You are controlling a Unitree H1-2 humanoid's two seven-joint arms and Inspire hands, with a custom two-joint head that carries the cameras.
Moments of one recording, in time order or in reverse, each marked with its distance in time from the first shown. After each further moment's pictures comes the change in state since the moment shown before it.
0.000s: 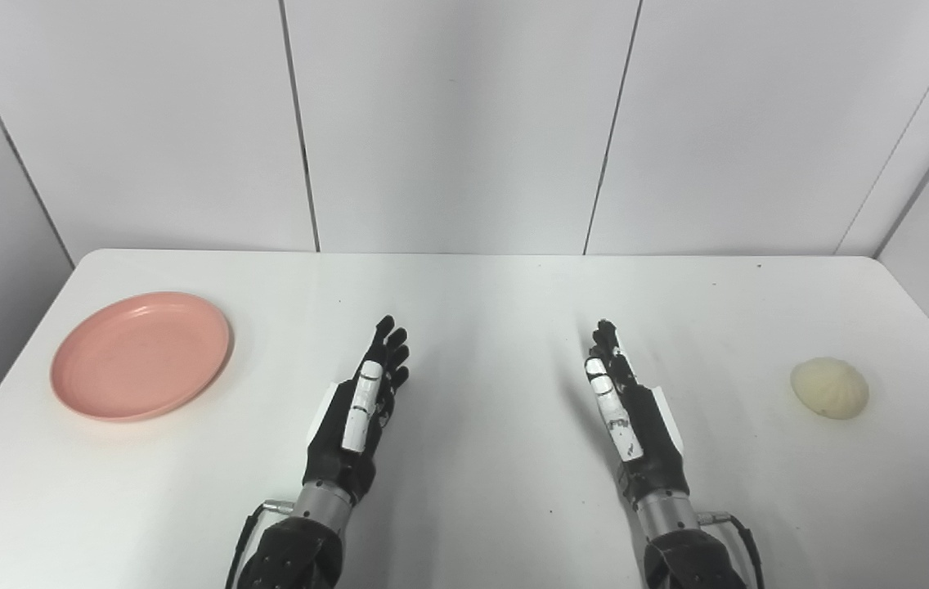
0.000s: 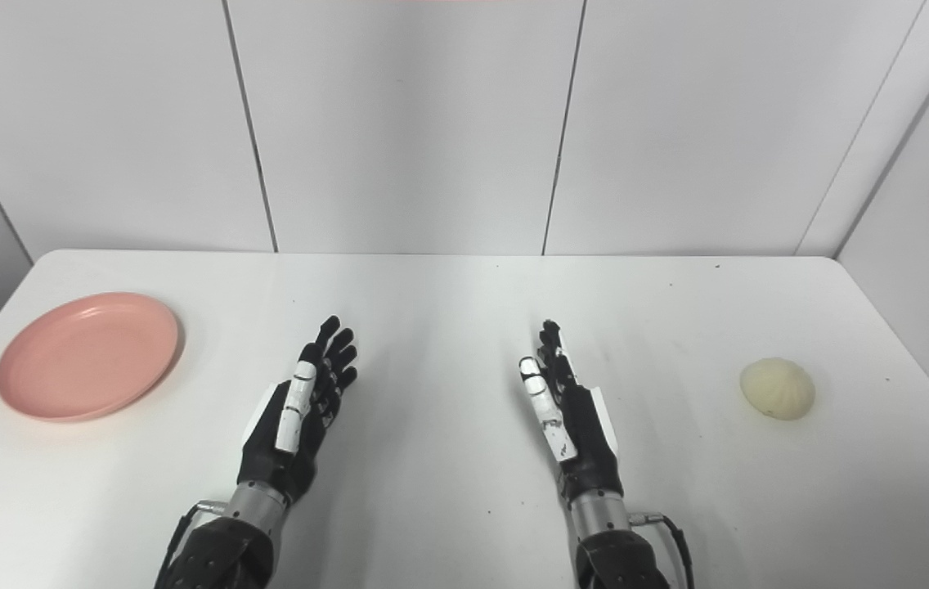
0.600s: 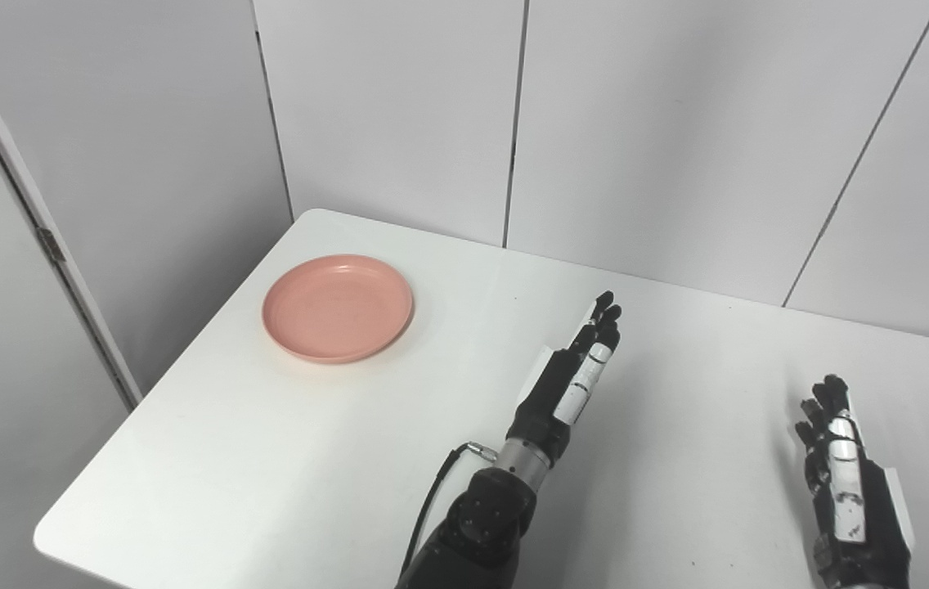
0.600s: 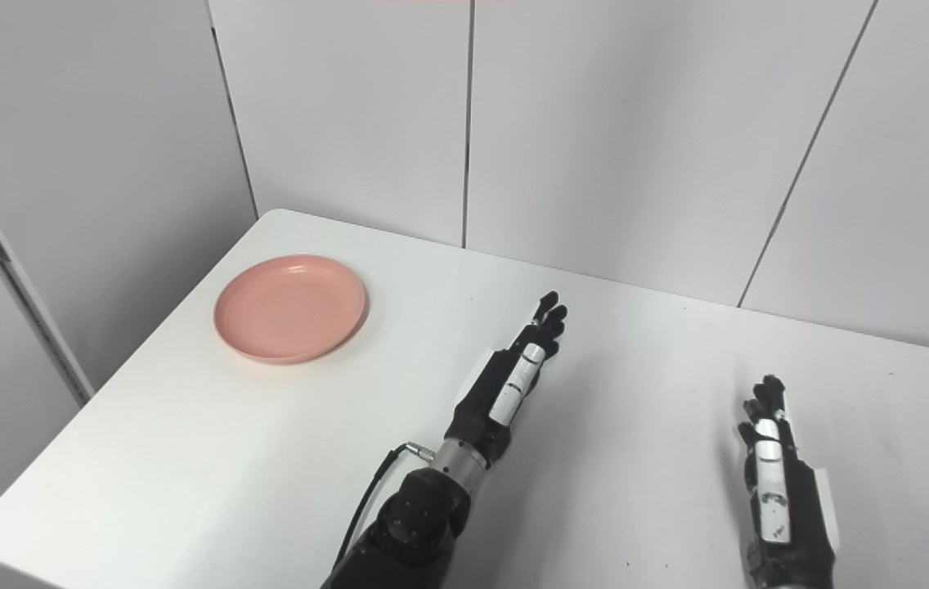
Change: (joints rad) left arm -0.160 -0.079 -0.004 0.304 0.125 -0.292 0.130; right arm -0.007 -0.068 -0.059 0.038 0.121 -0.064 0.086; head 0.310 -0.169
